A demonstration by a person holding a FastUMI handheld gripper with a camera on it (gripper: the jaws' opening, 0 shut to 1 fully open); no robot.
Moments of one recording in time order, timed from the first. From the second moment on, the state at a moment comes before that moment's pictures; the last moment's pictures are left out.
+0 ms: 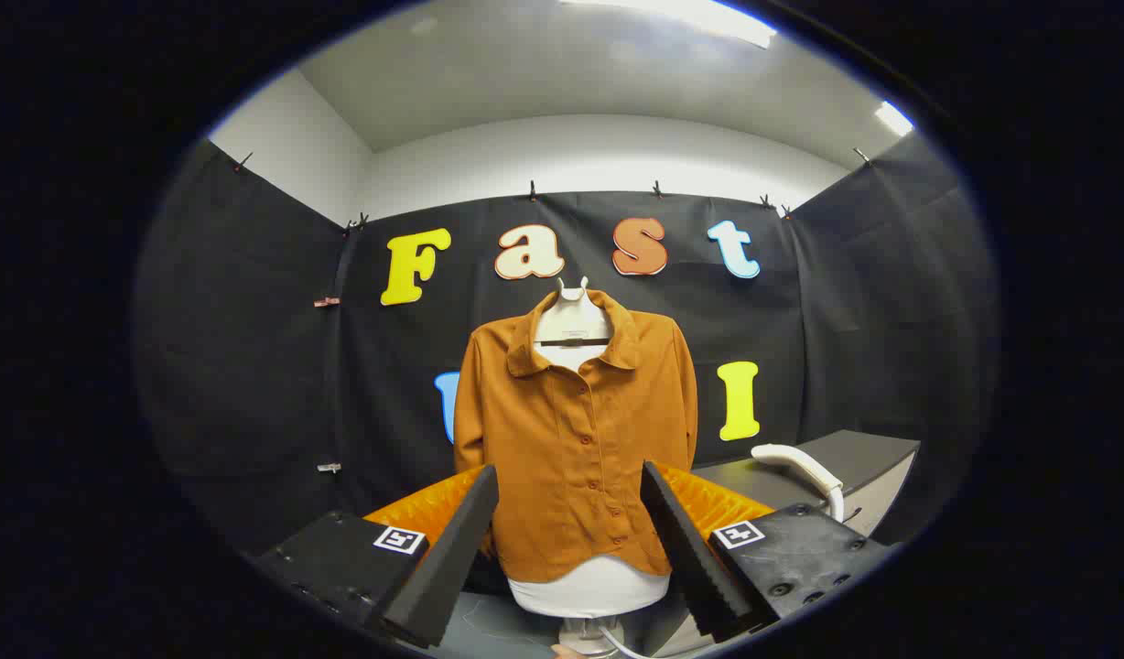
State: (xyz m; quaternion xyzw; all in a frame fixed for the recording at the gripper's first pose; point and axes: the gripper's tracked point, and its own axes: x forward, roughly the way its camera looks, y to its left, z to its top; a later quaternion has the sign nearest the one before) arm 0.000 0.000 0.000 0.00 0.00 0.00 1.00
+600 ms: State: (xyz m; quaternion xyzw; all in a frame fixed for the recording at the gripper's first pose) arm -0.003 0.011 0.017 -0.01 -0.03 0.00 1.00
